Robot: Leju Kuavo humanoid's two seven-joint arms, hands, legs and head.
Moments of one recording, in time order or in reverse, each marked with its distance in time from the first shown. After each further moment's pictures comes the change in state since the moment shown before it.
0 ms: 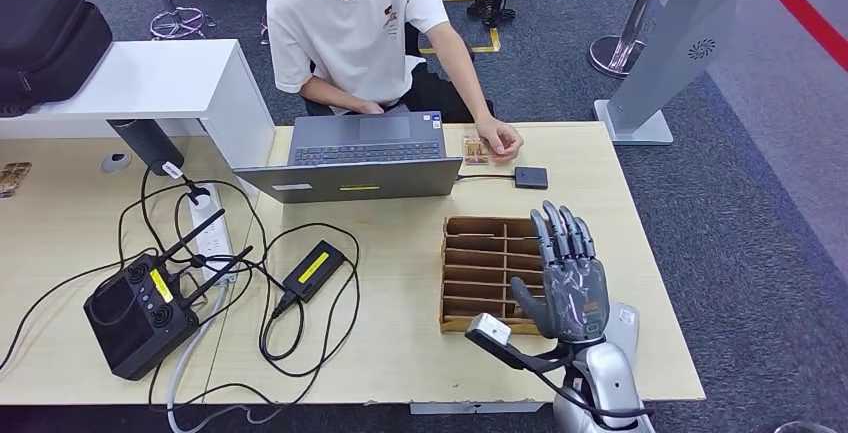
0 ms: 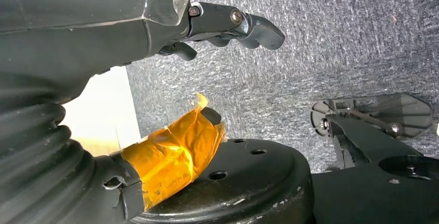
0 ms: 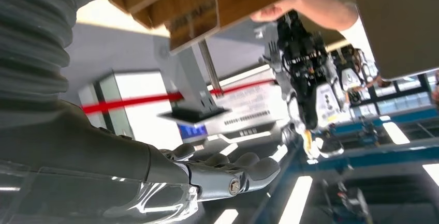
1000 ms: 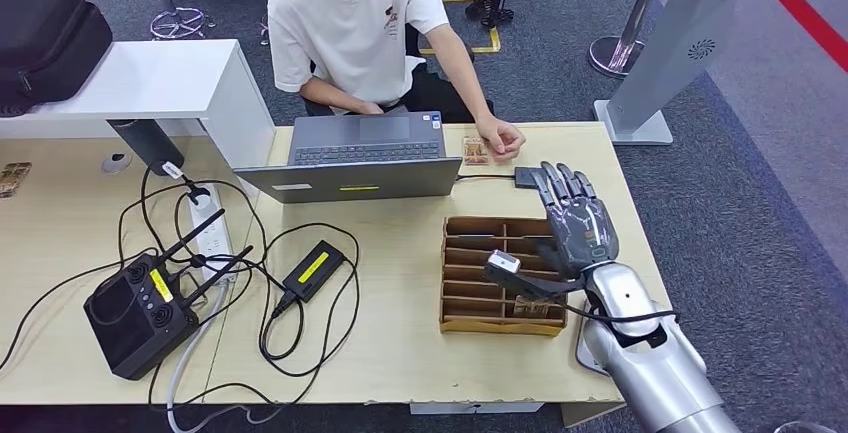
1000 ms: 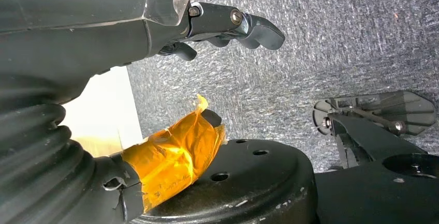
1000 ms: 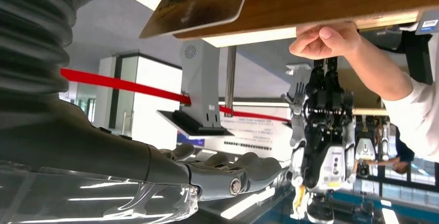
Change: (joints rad) left arm 0.001 0.007 -0.010 0.000 0.004 -0.011 0.006; right arm -0.319 -0.271 0.242 0.138 -0.060 0.364 0.276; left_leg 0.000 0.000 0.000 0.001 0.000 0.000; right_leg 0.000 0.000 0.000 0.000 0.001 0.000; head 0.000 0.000
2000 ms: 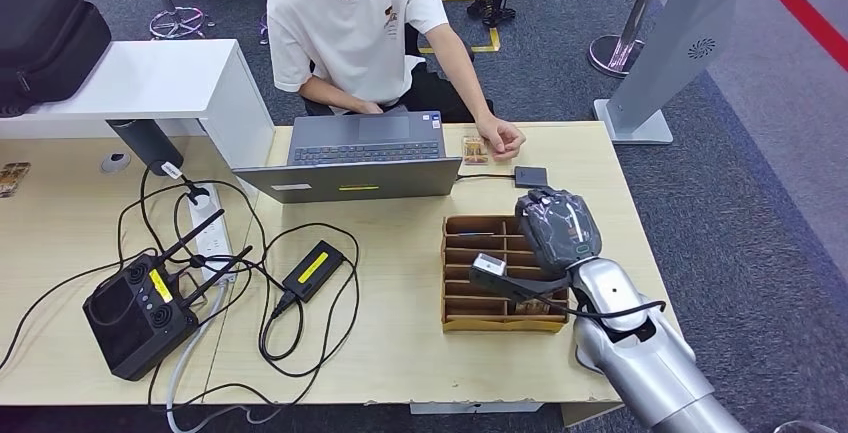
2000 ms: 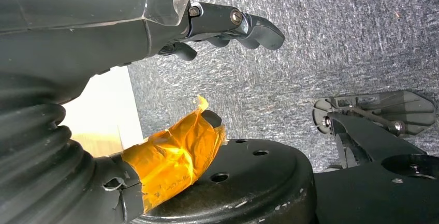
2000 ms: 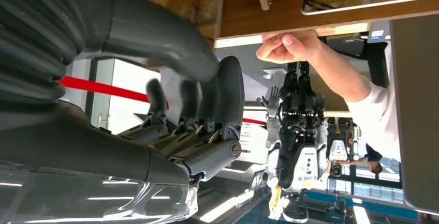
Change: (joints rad) left arm 0.000 0.000 0.000 0.000 0.012 0.003 0.002; right arm -0.041 -0.015 0.107 0.004 -0.082 -0.003 -0.012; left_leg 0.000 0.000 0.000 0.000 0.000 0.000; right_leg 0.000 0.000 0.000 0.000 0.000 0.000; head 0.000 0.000
